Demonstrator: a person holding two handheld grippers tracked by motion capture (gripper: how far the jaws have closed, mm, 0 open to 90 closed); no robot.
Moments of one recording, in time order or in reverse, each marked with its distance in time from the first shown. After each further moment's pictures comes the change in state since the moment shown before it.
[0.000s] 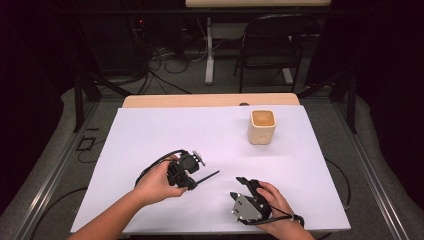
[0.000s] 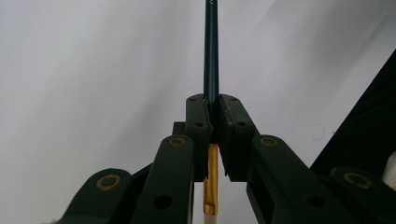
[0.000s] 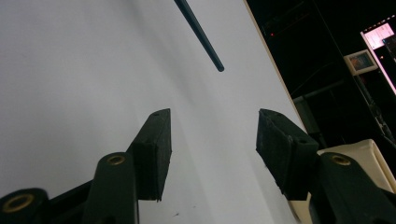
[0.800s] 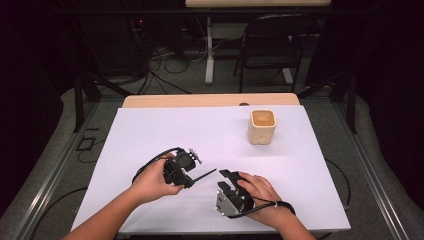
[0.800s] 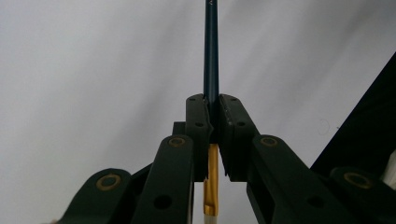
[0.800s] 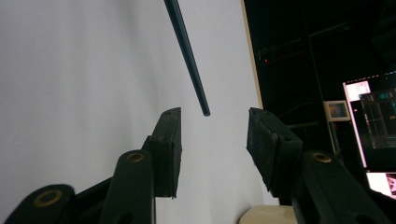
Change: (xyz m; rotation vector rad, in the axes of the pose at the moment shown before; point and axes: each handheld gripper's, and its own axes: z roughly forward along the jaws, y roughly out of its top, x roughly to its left) left arm 0.005 -0.004 -0.006 -0.008 0.001 -0.008; right arm -0.008 0.038 0.025 -0.017 -0.010 -0.266
